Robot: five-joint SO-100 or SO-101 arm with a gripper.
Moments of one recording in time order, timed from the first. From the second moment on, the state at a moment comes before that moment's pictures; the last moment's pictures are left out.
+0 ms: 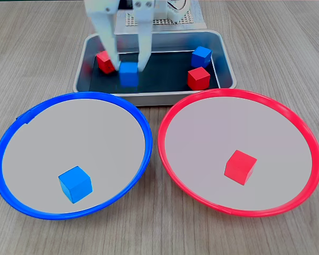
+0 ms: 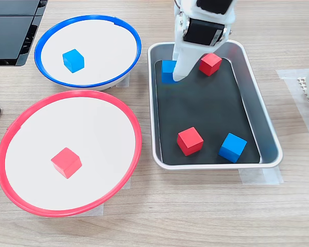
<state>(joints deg) 11.3 98.4 109.7 67.5 -96.7</state>
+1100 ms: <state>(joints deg) 4.4 98.3 99.8 73.7 -49.8</state>
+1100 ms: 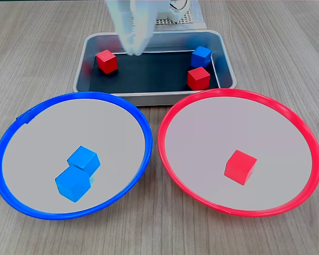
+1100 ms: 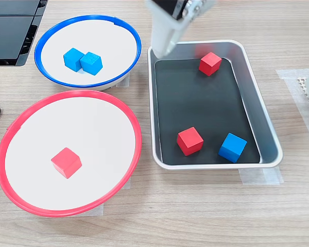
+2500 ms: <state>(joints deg) -9.1 78.2 83.6 57.5 -25.1</state>
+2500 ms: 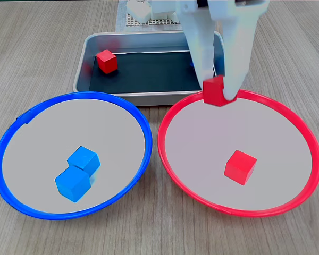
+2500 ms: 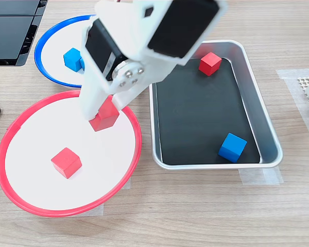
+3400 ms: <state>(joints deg) -5.4 104.9 115.9 80.0 -57.6</state>
